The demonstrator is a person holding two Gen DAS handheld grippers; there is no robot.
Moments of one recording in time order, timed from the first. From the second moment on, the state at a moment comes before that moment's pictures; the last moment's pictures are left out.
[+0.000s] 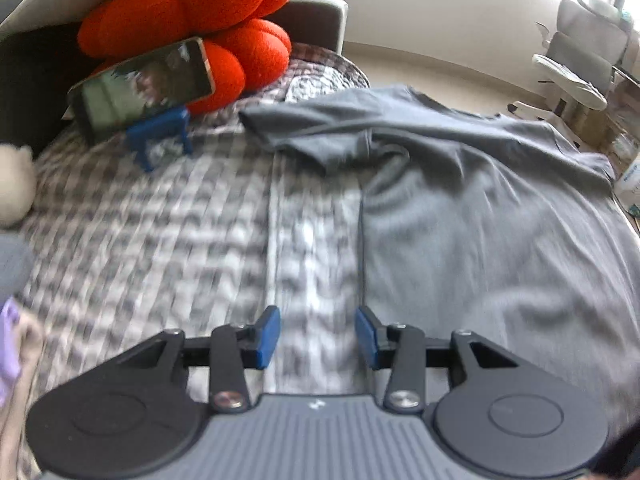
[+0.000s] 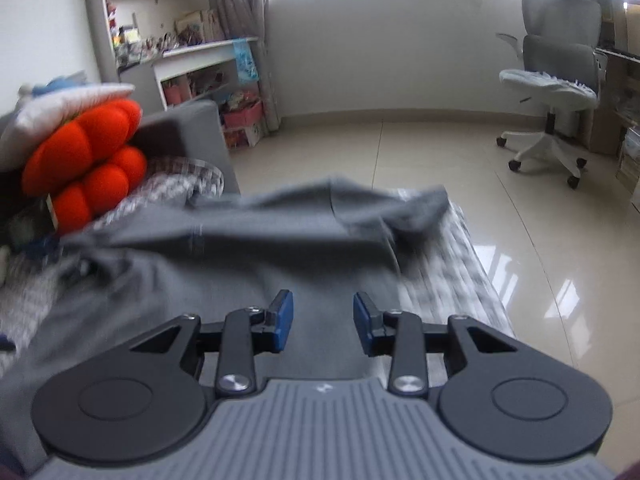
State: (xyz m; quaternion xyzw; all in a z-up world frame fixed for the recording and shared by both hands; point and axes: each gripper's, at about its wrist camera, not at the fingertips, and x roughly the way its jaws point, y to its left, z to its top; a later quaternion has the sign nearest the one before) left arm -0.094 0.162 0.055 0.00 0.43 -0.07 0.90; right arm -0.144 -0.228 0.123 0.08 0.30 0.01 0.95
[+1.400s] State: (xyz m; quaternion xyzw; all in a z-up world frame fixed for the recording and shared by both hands) left arm -0.181 0.140 0.051 -0.06 0.46 -0.12 0.88; right arm -0.302 -0.241 0.099 0.16 0.37 0.00 0.91
